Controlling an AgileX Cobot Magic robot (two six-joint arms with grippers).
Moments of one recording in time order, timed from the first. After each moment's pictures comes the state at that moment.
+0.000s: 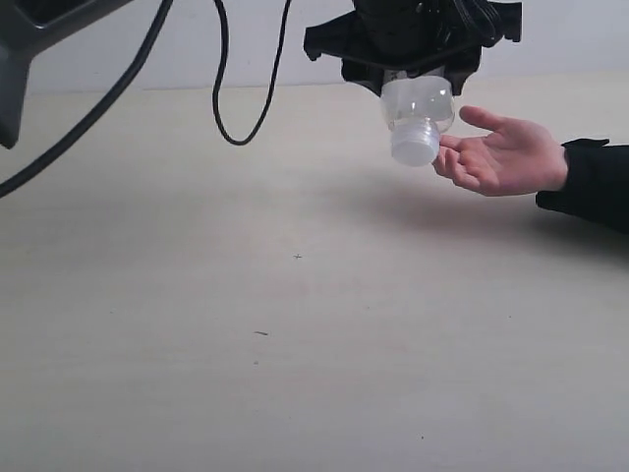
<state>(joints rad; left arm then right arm) -0.73 2.26 -2.29 0.06 1.12 -0.62 0.22 0.10 -0.40 0.29 0.64 -0.21</state>
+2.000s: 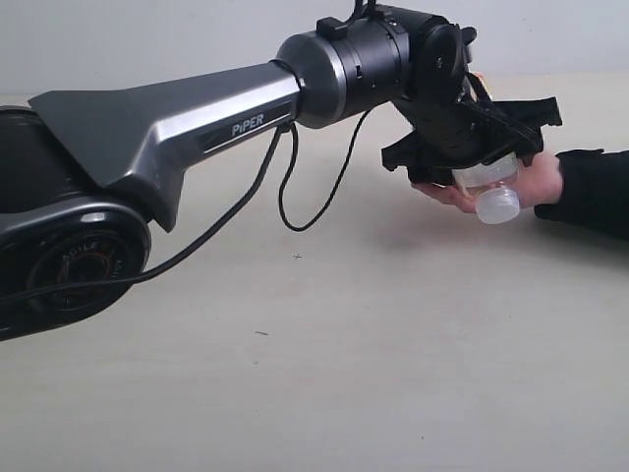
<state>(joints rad) -0.76 2.51 -2.29 -0.18 0.76 -0.66 0.22 0.10 -0.40 0.29 0.64 -0.21</state>
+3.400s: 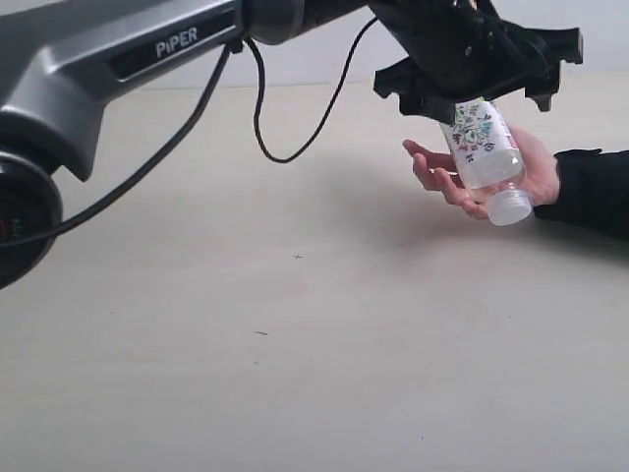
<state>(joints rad) -0.74 2.34 -2.29 -0.20 0.88 -0.42 0.22 0.10 -0.40 0.29 0.64 -0.21</state>
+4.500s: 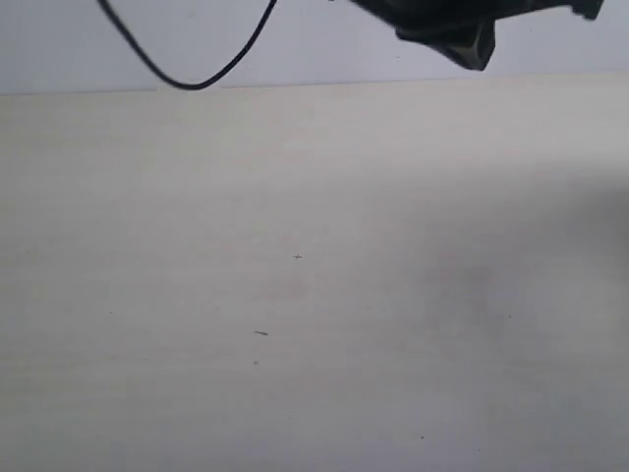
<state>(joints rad) -0.83 1.88 -1.88 -0.06 0.92 -0.25 0.22 0.10 -0.40 0.29 0.64 -0.21</state>
